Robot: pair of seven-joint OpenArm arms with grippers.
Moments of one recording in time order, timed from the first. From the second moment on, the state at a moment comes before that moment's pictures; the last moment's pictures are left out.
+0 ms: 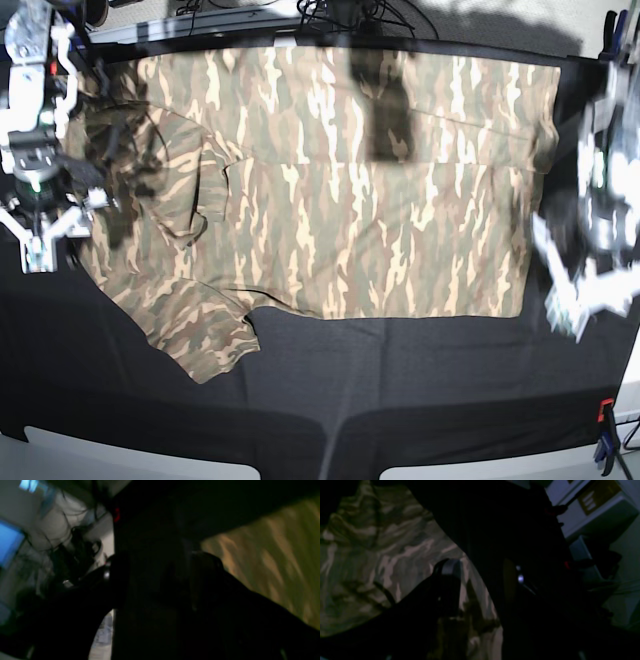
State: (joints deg) left arm -8.5 -34.9 15.4 99.9 -3.8 6.7 43.0; right arm -15.9 26.0 15.4 113.6 3.8 1.4 -37.5
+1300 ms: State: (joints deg) left arm -42.2 -20.9 15.1 17.8 -40.2 -34.5 27.2; right arm -14.6 16.5 15.4 113.6 3.8 2.7 -42.2
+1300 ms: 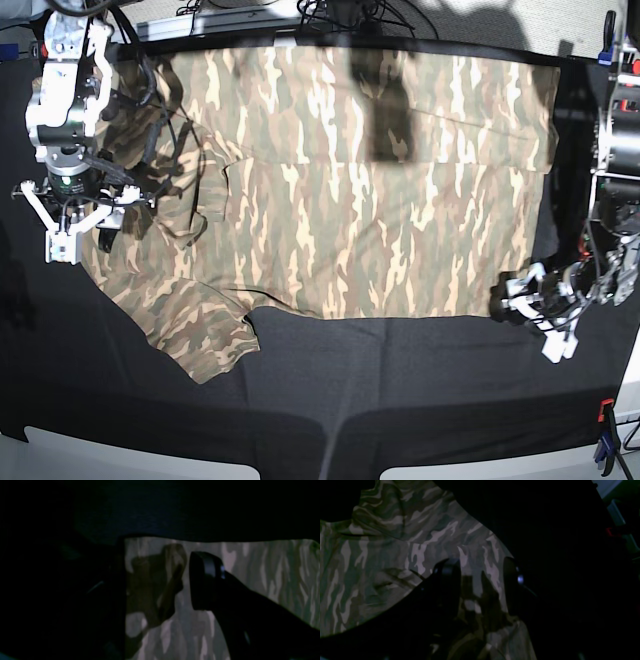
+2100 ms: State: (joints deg) left arm -42.1 -20.4 15.1 17.8 -39.9 -34.5 24.8; right arm -8.3 16.5 15.4 105.3 1.9 3.0 -40.7
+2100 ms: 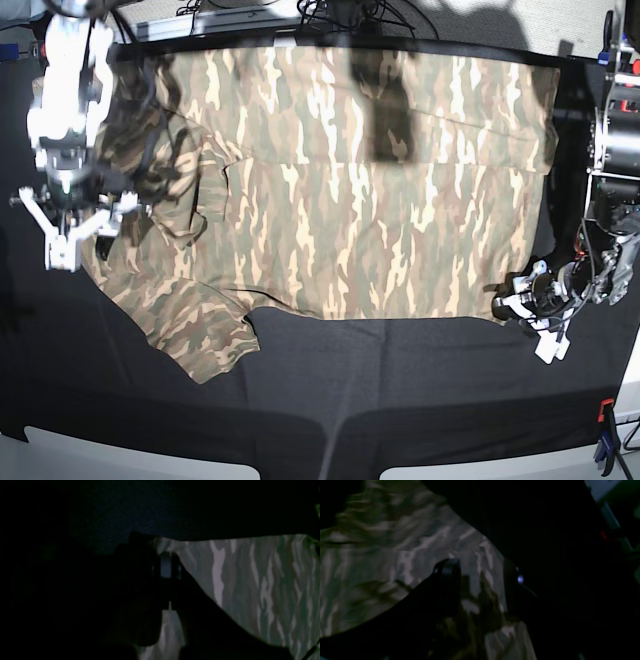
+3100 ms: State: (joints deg) left arm -42.1 -20.3 15.1 17.8 -39.9 -34.5 25.0; right arm 33.2 21.1 15.9 39.0 -1.3 13.9 -42.4
